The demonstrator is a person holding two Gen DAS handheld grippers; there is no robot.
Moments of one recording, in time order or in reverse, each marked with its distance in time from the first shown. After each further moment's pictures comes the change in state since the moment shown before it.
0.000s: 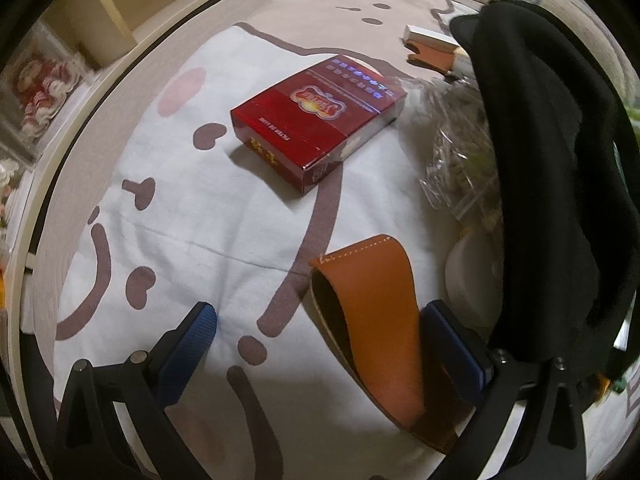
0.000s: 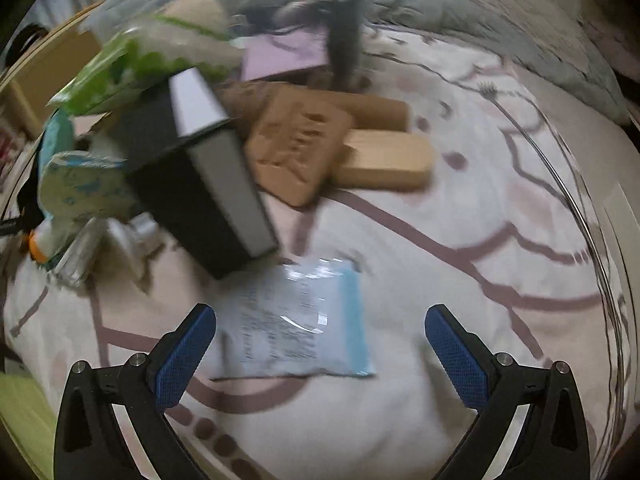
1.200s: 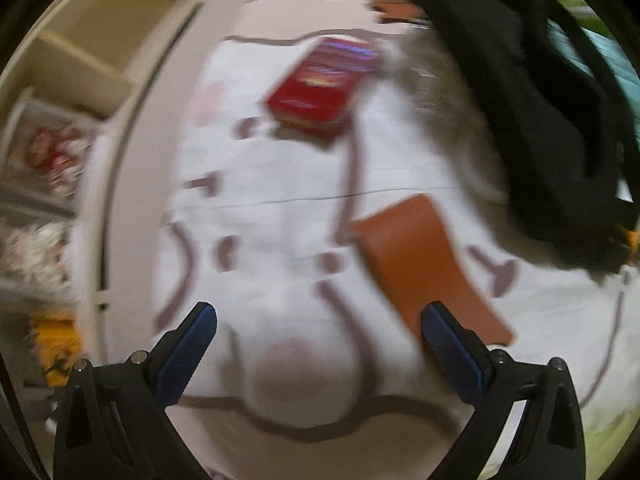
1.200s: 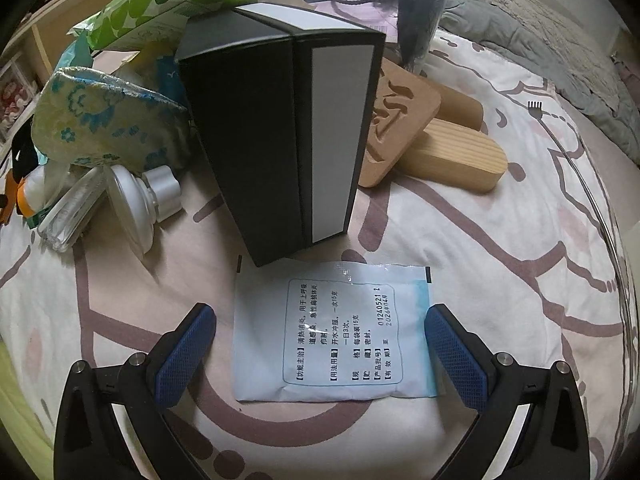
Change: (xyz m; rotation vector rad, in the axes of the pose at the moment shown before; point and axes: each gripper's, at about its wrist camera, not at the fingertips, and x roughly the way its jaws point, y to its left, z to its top) left arm -0.045 0.030 -0.019 0.261 0.088 0.196; right arm 0.024 0.057 -0.037 -0.117 0.029 -0.016
